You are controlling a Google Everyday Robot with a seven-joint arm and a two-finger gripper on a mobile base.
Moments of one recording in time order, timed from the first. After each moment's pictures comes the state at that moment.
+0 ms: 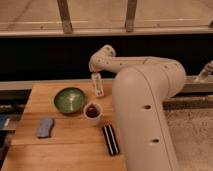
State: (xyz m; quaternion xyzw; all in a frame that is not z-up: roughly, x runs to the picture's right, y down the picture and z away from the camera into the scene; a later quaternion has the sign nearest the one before) arm -0.070 -0.133 0.933 -0.10 -0.09 0.61 0.78
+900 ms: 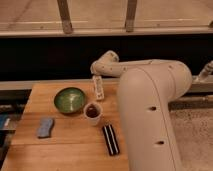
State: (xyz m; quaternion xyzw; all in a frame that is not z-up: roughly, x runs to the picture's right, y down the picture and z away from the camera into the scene) arm -0.064 -0.118 0.938 -0.10 -0.12 0.63 0.76
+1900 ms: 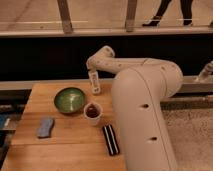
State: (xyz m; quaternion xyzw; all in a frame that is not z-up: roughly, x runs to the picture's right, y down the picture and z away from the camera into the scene) arm -0.088 -0.150 0.940 -0.09 -0.14 0.61 0.77
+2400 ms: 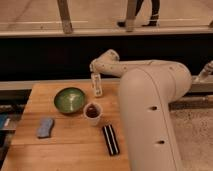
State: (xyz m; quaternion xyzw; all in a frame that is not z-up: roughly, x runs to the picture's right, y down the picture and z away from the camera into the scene) arm -0.068 -0.135 0.935 -0.09 -0.14 0.63 0.76
